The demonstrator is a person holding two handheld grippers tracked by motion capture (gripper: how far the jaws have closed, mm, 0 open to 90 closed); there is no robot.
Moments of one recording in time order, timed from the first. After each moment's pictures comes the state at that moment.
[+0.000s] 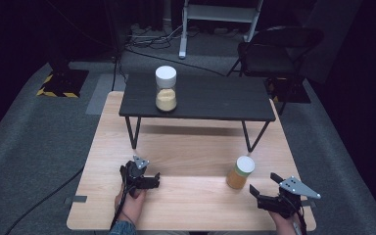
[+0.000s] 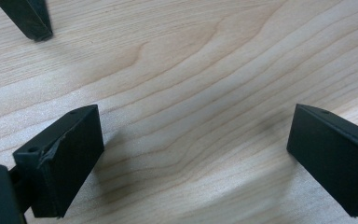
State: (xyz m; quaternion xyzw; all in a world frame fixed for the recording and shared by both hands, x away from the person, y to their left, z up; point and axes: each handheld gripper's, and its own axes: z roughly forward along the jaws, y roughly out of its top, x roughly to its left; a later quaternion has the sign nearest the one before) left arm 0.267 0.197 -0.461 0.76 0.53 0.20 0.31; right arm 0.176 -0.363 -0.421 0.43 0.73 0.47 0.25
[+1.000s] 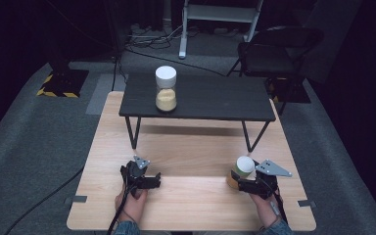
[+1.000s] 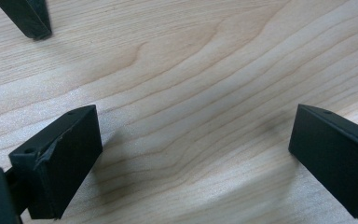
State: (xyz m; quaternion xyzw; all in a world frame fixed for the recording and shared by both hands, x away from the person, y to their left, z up) left arm 0.268 0.193 -0.461 0.76 0.53 0.21 0.31; right arm 0.236 -0.327 -0.427 0.39 0.76 0.46 0.24
